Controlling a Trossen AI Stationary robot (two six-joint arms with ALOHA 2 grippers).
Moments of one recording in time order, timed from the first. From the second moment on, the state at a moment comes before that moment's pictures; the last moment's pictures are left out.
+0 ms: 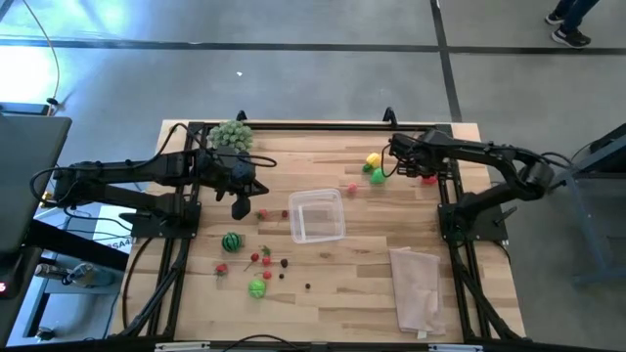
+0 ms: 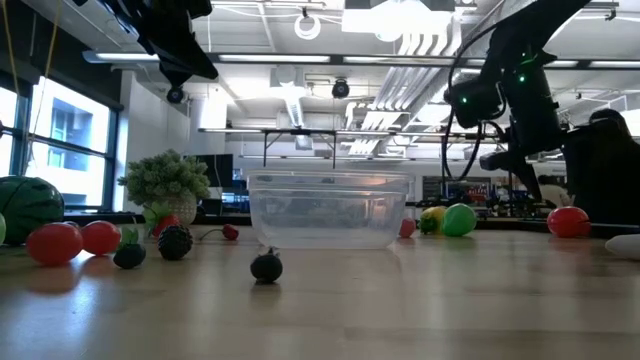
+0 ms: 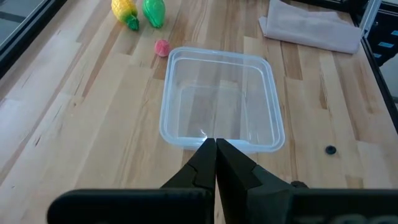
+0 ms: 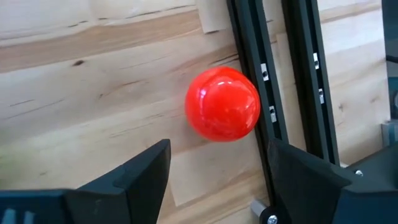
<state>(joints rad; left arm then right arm) 0.28 0.95 0.80 -0.52 0.10 -0.09 -0.65 1.39 0.82 -1.17 0.33 1.18</state>
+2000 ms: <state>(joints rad) 0.28 0.95 0.80 -0.52 0.10 -0.09 -0.80 1.41 0.66 -0.72 0.28 1.09</state>
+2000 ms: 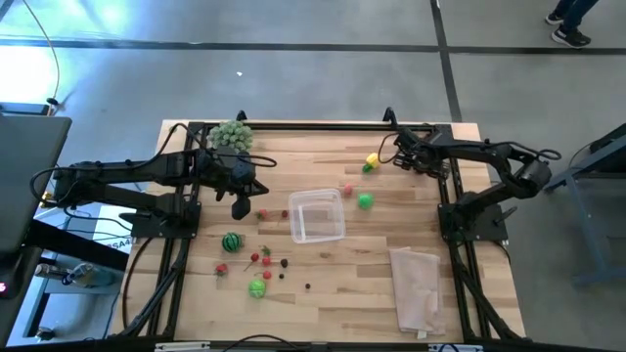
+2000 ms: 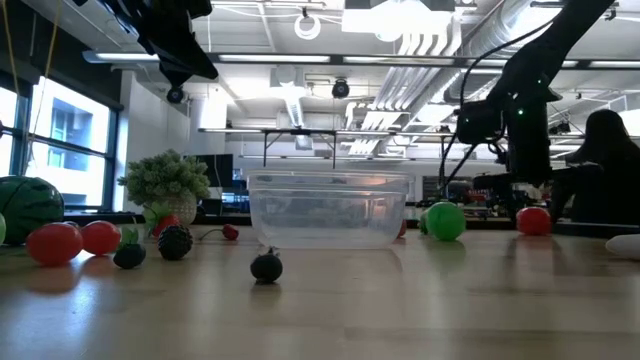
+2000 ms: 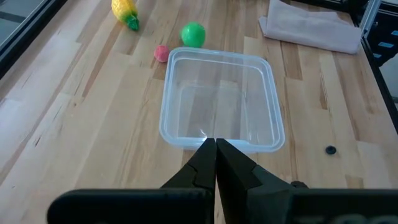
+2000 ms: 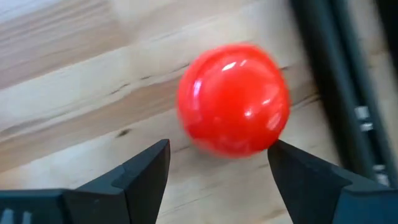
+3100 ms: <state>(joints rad) 0.28 0.95 0.80 -0.52 0.10 -0.09 -0.75 1.41 0.67 -0.69 0.43 1.21</state>
